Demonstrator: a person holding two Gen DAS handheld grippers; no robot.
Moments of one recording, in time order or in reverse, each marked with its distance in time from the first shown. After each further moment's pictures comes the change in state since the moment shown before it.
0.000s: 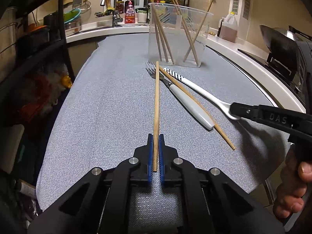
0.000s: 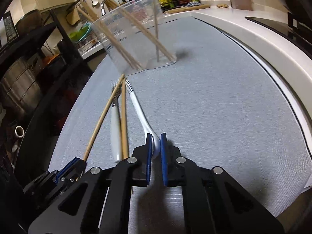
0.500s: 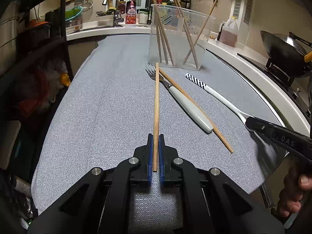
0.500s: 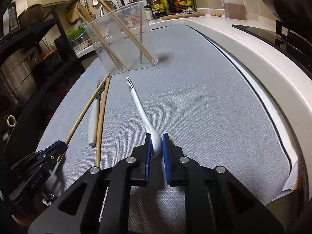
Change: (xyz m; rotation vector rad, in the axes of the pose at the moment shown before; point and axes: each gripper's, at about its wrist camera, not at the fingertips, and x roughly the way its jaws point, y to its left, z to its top) left arm 0.002 0.003 -0.001 -0.029 -0.019 -0.022; right arm -0.017 -0.021 -0.017 -0.082 -0.042 -0.063
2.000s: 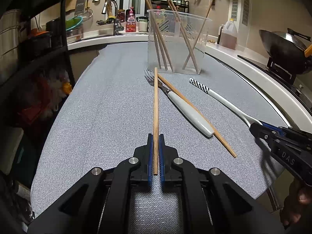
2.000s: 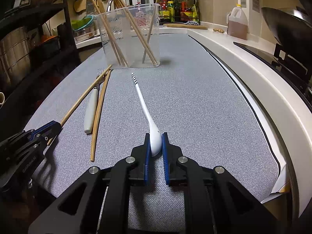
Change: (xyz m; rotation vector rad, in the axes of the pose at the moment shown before) left arm 0.004 -0.010 -0.001 0.032 -0.062 0.035; right arm -0.006 0.020 -0.014 -0.133 -0.049 -0.115
